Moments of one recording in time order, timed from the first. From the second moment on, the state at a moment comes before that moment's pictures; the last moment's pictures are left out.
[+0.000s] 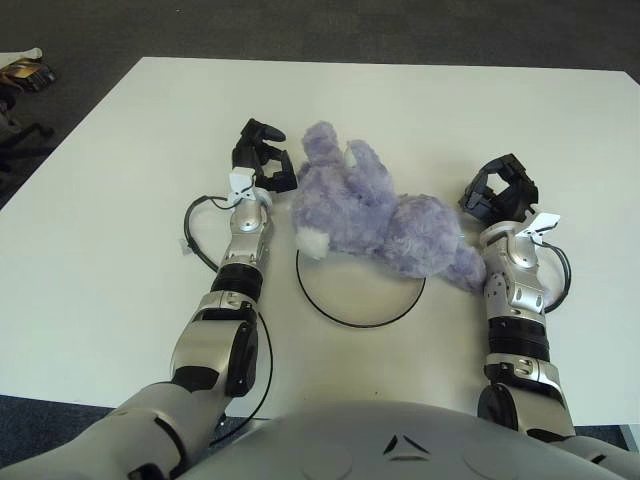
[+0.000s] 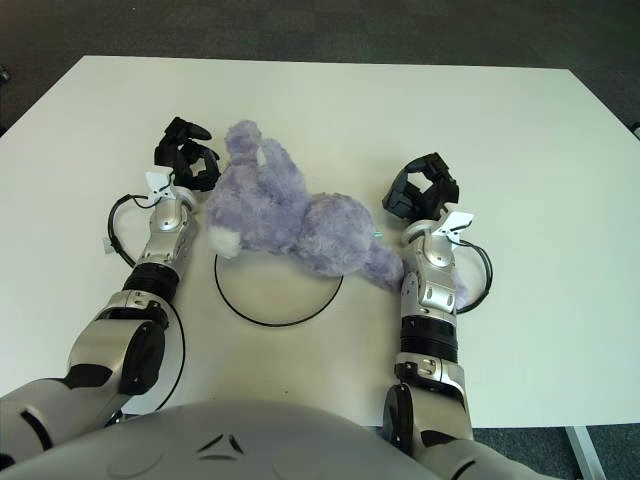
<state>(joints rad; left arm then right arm) -0.53 -0.01 0.13 0.75 0.02 -0.54 0.21 -0.24 -0.02 -0.32 0.19 0.19 -0.06 -0.12</state>
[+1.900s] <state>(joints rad) -0.32 -0.05 0.10 0.35 -0.01 -0.45 0.15 -0.09 0.00 -0.28 -0.13 0.18 0.11 -0.19</state>
